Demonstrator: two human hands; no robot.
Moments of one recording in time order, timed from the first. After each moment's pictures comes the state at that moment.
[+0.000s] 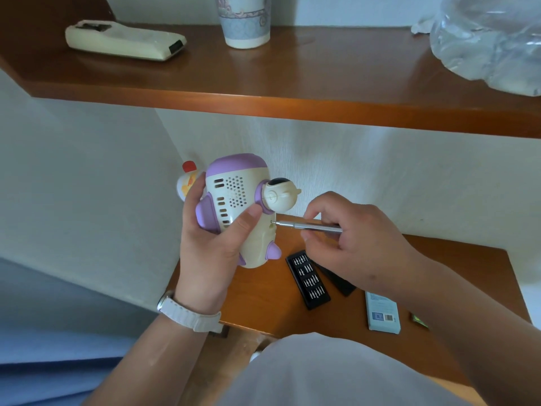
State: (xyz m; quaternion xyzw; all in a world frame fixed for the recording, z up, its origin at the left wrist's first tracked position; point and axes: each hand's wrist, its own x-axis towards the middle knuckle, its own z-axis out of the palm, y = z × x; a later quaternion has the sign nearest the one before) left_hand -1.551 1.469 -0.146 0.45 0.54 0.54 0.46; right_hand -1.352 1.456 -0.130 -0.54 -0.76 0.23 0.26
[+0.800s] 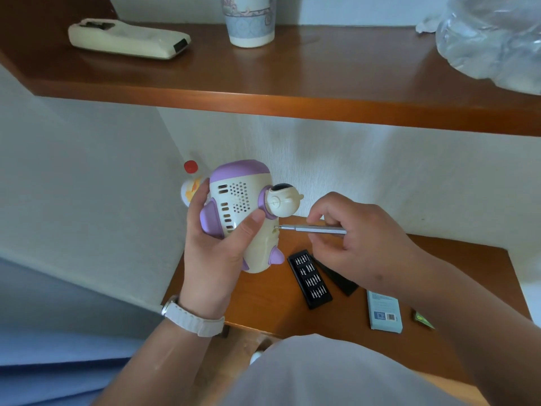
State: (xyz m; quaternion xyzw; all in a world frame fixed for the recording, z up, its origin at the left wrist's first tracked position) left_hand -1.554 1.466 -0.153 0.44 0.55 0.54 0.46; right_hand -1.353 1.456 -0.131 -0.53 -0.78 0.21 0.24
